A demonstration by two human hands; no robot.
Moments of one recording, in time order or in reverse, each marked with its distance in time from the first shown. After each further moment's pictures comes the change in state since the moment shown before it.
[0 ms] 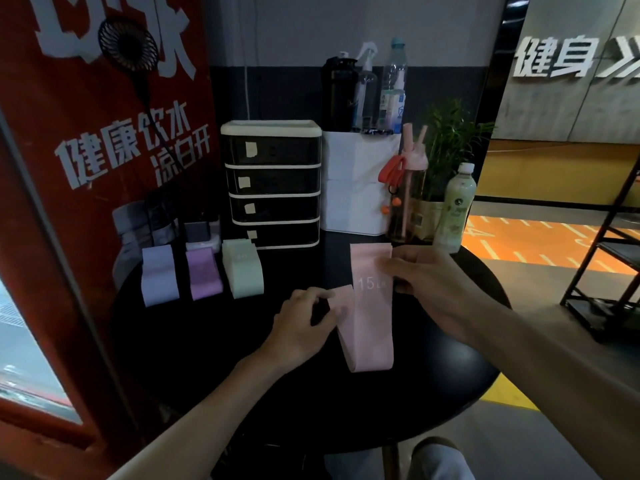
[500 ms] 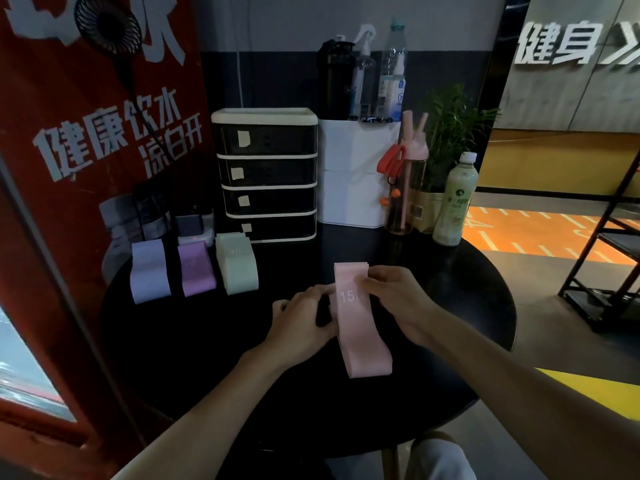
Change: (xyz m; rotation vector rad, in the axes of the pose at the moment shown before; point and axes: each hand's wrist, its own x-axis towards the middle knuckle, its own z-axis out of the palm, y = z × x) left_hand 0.012 -0.004 0.012 0.223 0.044 0.105; right_hand 0.040 0.063 0.024 -0.010 0.015 0.050
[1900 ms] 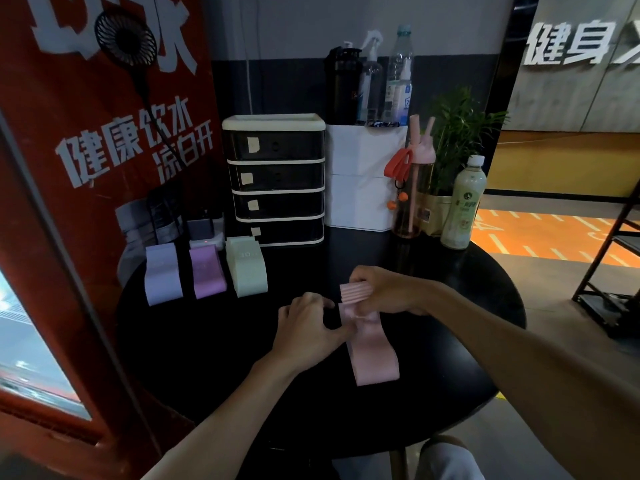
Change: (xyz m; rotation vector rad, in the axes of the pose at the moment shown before) left_hand -0.007 0.004 0.001 0.045 0.007 -0.096; right_hand 0.032 -0.016 -0.003 -0.691 -0.468 -0.050
